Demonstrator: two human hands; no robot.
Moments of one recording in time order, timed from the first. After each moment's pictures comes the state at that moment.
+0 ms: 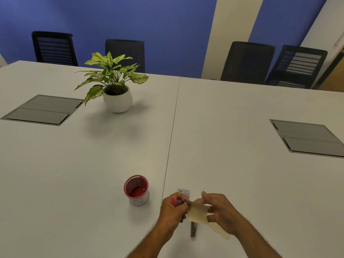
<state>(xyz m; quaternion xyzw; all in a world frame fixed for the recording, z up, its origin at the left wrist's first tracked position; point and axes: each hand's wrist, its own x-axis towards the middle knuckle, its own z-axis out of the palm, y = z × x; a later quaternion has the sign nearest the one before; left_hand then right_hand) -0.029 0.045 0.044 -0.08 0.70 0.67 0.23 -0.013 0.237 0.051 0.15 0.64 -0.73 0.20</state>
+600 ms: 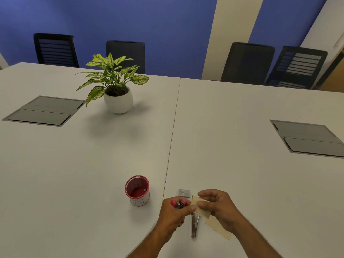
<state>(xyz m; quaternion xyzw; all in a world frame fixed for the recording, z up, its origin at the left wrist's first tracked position) -0.023 0.038 0.057 -0.06 0.68 0.69 0.24 -0.016 0.233 0.051 0.16 0.65 -0.73 0.13</state>
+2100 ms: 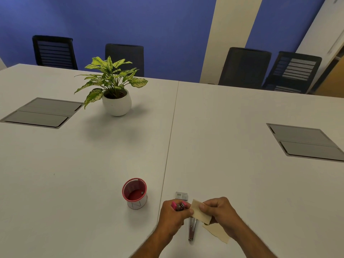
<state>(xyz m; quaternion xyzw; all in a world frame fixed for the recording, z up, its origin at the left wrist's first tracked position) -0.024 0.048 0.064 -0.07 0.70 0.67 0.23 -0.005 0.236 0.066 0.17 0.73 -0.64 0.16</state>
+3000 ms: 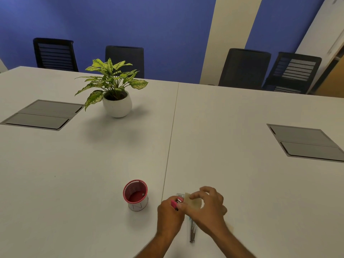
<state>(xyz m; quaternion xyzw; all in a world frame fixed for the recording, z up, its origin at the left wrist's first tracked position) -0.029 0.052 0.059 -0.03 0.83 0.55 0.05 -0.006 0.170 0.095 0.19 0.91 -0.37 0.02</state>
